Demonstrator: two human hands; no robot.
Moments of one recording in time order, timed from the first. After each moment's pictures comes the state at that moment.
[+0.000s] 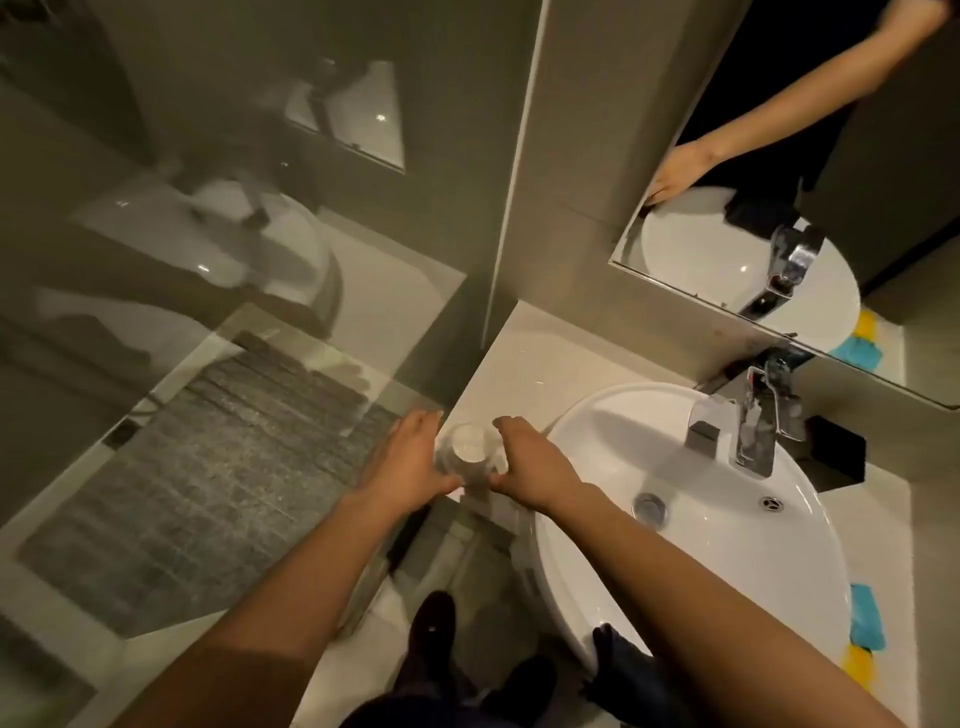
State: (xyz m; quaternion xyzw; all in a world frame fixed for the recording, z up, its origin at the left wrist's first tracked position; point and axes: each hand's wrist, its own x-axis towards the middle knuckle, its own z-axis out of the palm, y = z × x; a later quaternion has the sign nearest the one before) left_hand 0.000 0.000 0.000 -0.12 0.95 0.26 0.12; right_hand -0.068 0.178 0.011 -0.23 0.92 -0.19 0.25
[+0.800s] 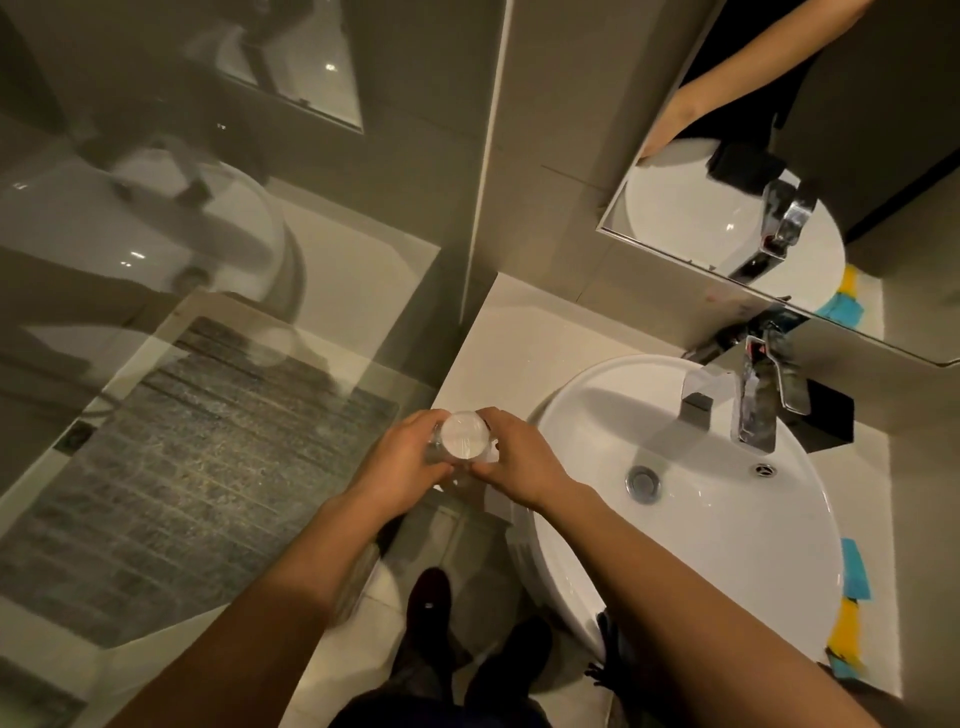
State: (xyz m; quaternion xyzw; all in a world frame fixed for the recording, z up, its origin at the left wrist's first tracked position) left_hand -0.010 -0.004 -0.014 -0.08 0.90 0.40 0.12; right_hand -0.063 0.171 -0.007 -0.17 0.90 -0.32 0.25
